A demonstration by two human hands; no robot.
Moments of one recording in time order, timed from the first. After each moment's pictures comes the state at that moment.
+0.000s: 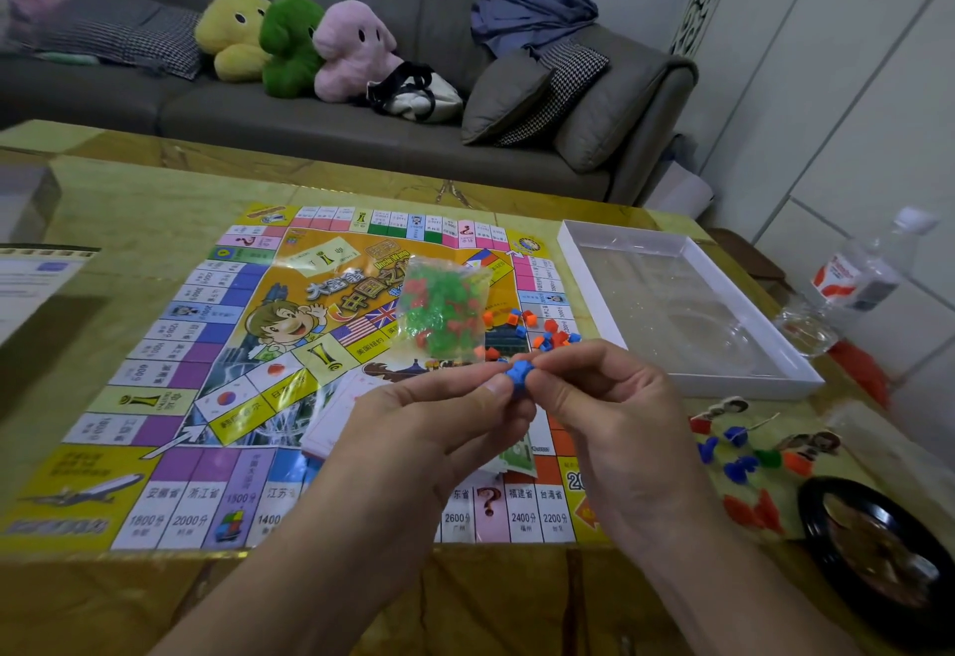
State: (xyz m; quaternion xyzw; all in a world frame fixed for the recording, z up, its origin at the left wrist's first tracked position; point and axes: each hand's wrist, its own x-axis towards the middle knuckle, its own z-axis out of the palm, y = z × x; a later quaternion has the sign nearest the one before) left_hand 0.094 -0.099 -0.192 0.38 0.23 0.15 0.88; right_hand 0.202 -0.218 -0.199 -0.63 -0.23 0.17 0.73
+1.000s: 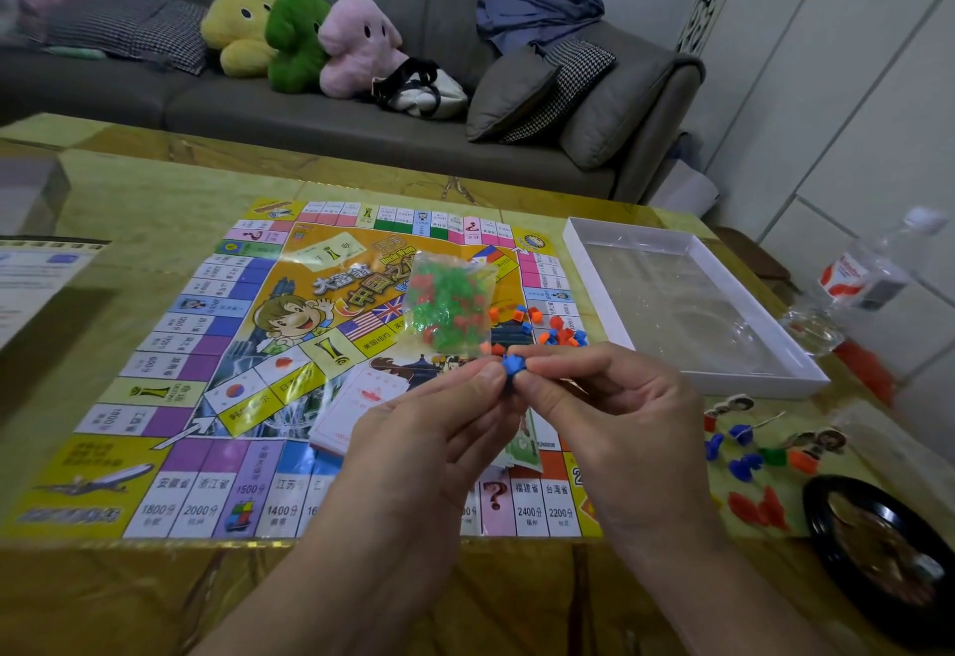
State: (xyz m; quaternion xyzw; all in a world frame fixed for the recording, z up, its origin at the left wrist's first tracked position) left_hand 0.091 -0.111 -0.191 0.29 0.28 0.18 0.90; right_hand 0.189 -0.217 -0.199 -0.64 -0.32 0.07 0.69
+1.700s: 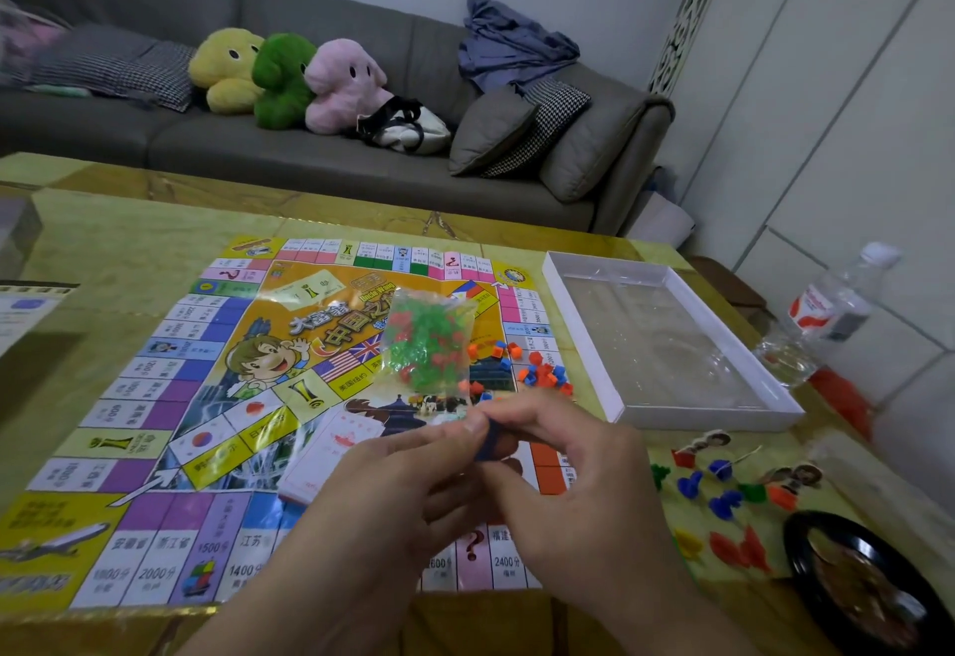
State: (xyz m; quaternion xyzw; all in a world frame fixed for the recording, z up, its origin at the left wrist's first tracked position) left_hand 0.097 -0.101 -0.191 0.40 0.28 0.09 0.86; right_hand 0.196 -0.226 -0.202 -0.75 -0.45 0.00 0.49
